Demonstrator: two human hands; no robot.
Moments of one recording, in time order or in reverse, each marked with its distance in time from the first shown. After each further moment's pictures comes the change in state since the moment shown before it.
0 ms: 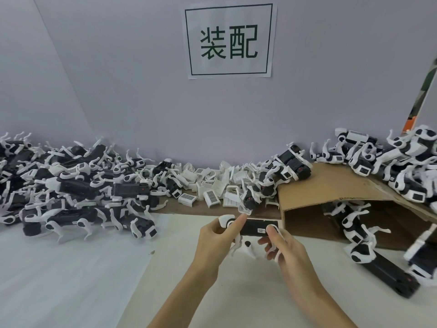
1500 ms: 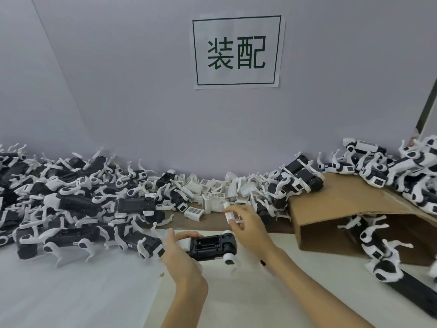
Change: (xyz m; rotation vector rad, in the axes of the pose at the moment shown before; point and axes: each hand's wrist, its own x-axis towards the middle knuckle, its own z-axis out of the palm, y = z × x) left_hand 0.028 0.002 -0.060 -0.507 0.677 -0.010; right_hand 0.133 0.017 0.094 -0.691 -0.198 -0.453
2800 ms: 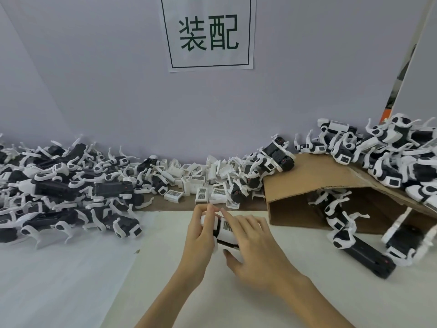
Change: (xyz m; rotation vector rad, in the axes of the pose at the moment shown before) left_hand -0.063 -0.036 0.019 0.447 -0.703 0.261; right_hand -0.134 -0.029 -0.069 -0.555 -0.033 -0.308
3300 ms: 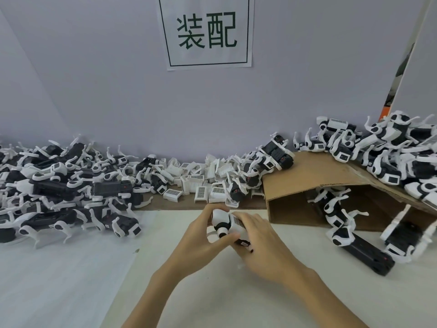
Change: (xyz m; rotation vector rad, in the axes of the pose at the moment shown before) left_hand 0.008 0.005 -0.025 0.399 -0.353 0.199; right_hand -0.002 0.015 -0.007 0.324 -0.029 0.177
